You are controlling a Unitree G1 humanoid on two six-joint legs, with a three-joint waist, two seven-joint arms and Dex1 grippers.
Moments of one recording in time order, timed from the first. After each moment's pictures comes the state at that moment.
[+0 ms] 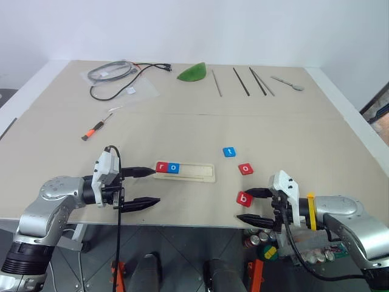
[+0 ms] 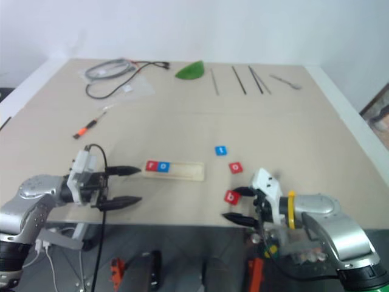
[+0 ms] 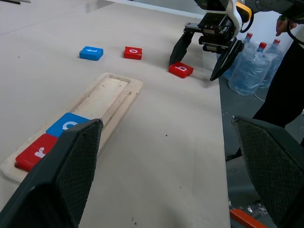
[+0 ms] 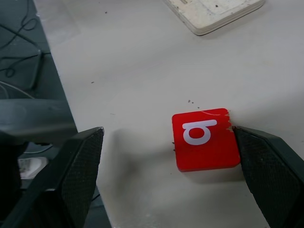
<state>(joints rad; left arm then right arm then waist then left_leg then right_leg) -0.21 0.68 0.06 -0.14 -0.60 0.33 -1.27 -0.05 -0.83 -0.02 -0.34 0.44 0.57 1.00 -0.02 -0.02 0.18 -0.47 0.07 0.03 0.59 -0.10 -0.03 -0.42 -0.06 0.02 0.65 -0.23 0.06</state>
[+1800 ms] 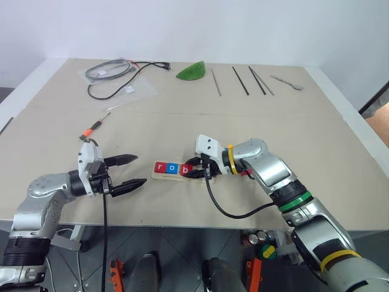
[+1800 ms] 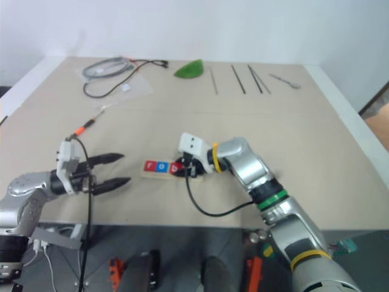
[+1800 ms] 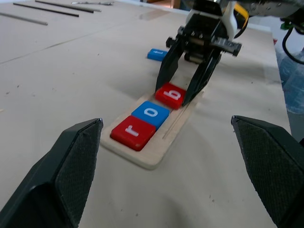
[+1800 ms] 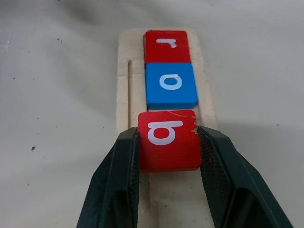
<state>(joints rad) -0.25 0.65 0.15 0.04 -0.57 0.23 -1.22 -0.83 -0.43 0.45 0.27 0.09 0.40 1.12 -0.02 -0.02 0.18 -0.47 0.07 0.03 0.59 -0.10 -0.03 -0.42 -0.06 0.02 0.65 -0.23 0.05</state>
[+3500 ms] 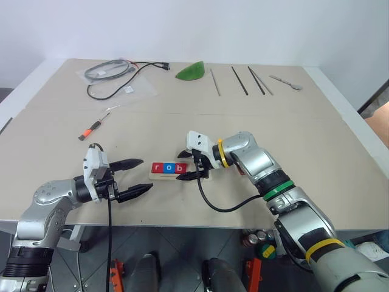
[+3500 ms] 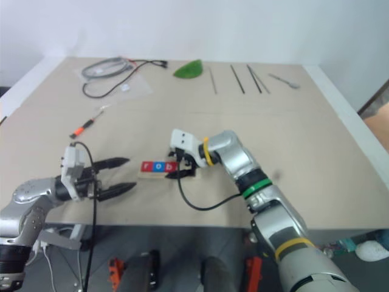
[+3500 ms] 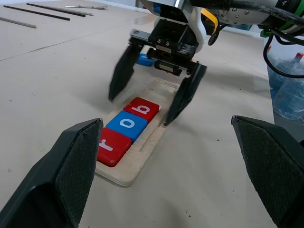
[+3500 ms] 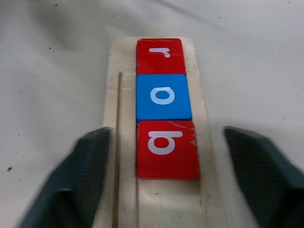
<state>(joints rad) -0.18 0.63 0.14 -0.07 -0.59 0.26 -1.16 -0.96 -0.31 0.42 0.54 0.01 0.28 1.20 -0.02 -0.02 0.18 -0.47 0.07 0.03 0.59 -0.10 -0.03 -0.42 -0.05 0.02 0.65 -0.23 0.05</state>
